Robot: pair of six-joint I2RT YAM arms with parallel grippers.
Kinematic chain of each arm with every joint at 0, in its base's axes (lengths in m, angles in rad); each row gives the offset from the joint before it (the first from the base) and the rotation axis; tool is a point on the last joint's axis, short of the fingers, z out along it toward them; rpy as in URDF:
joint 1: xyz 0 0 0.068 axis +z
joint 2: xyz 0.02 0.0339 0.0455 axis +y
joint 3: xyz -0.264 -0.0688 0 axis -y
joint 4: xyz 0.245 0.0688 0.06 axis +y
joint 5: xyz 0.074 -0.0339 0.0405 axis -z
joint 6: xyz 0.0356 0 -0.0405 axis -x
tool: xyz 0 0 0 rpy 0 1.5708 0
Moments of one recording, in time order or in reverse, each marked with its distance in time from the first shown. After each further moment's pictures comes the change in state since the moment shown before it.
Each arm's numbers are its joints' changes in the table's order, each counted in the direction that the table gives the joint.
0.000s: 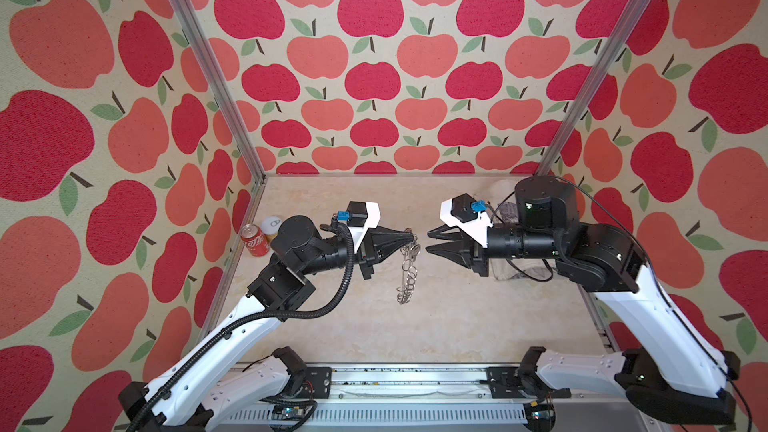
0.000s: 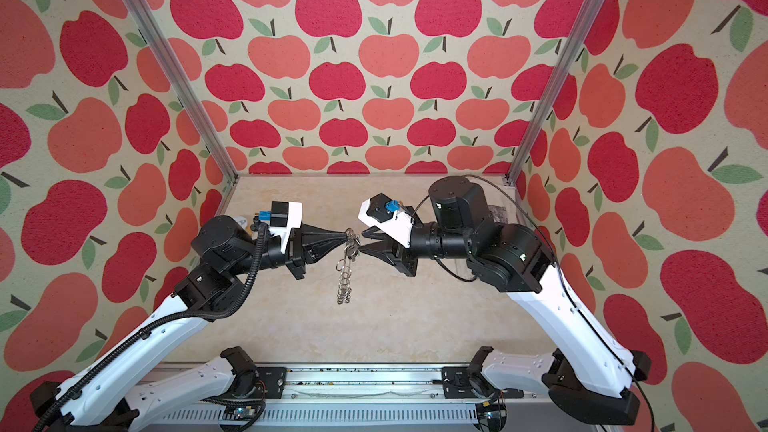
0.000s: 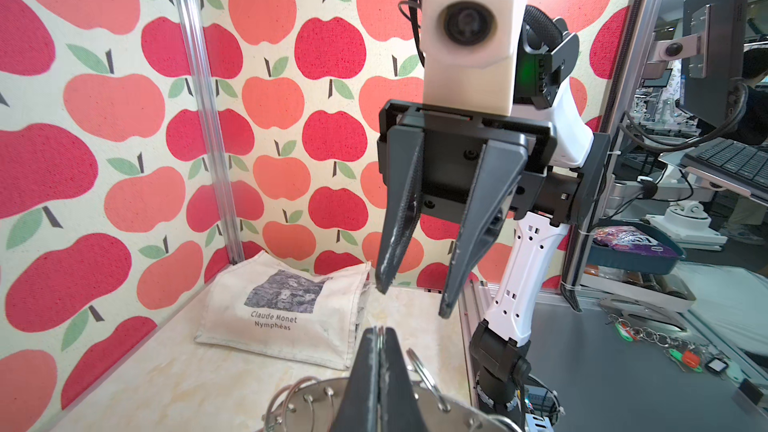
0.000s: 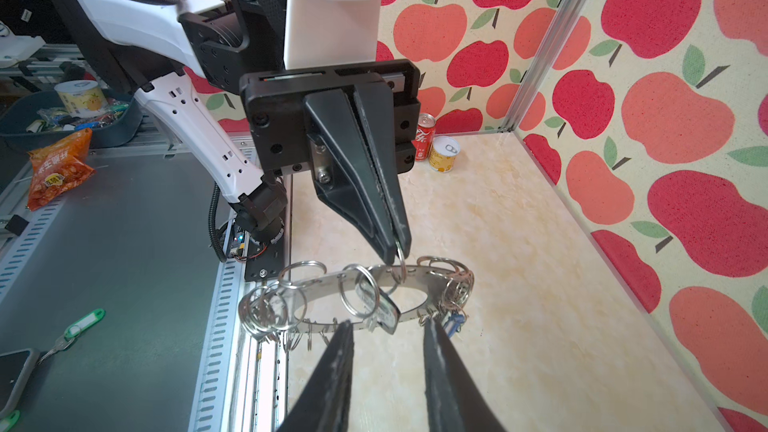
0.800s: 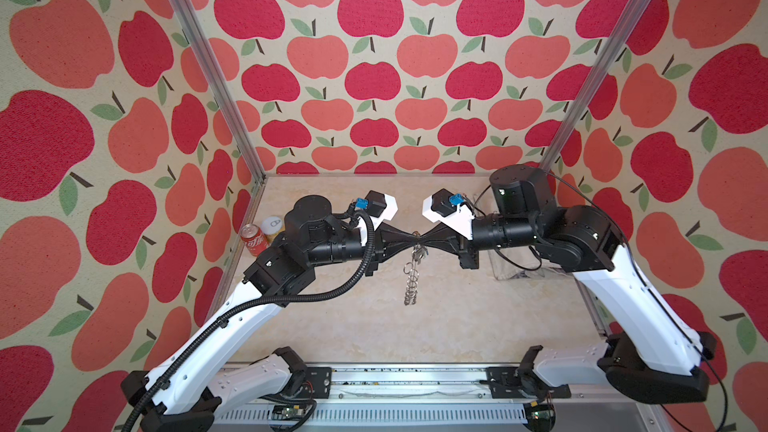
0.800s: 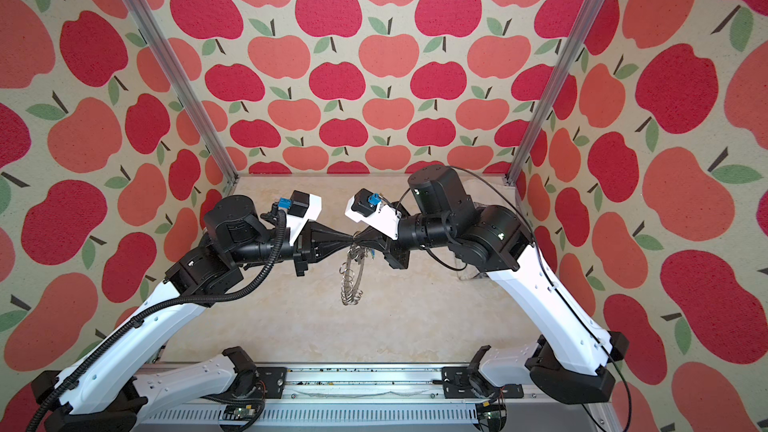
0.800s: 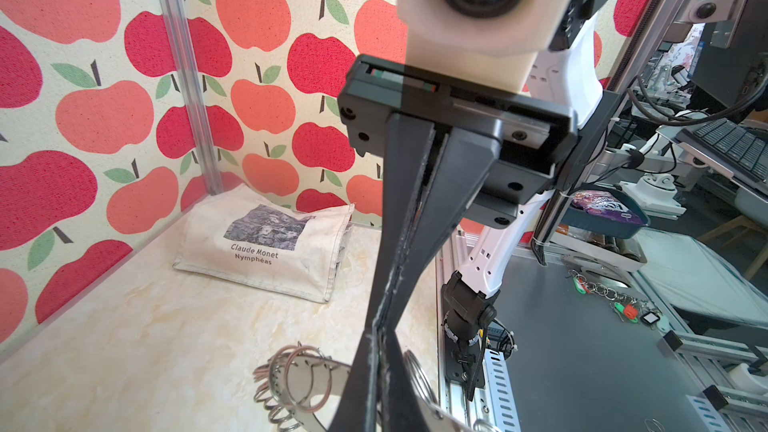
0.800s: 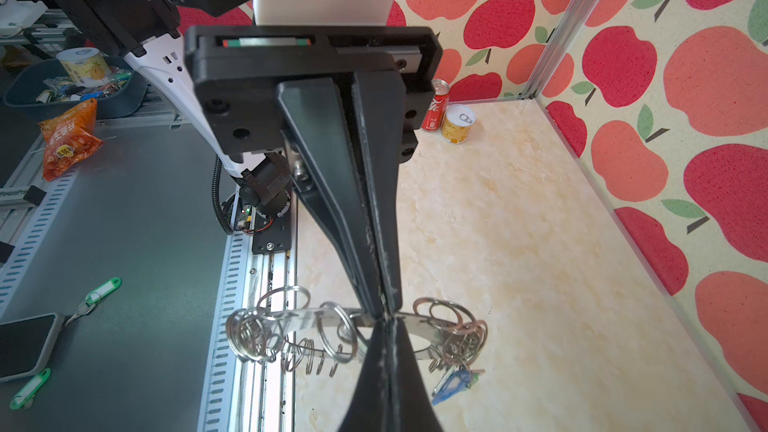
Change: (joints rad) left arm -0.022 0.103 0.244 0.454 0.014 -0.092; right arm -0.004 0.143 0.154 0.157 -0.016 0.055
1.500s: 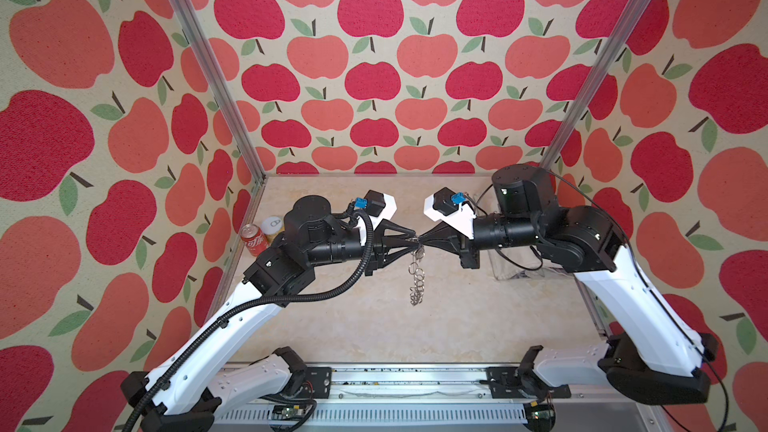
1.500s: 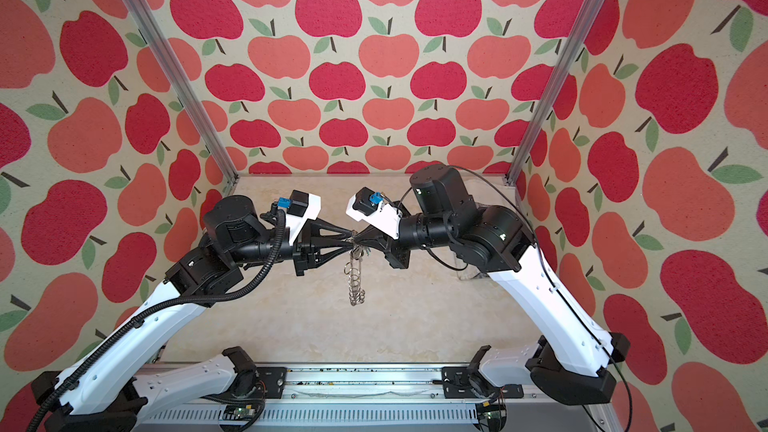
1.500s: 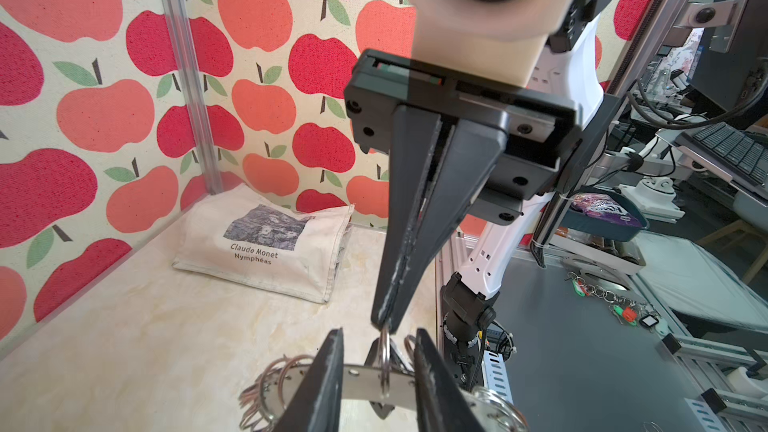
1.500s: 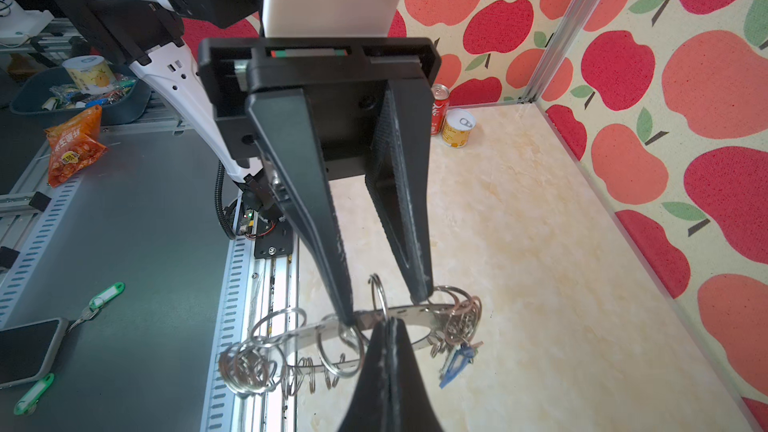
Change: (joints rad) left arm 0.004 -0.003 -0.008 -0.005 -0.001 0.009; right arm -0.006 -0.005 -0.001 -0.004 -0.011 -0.007
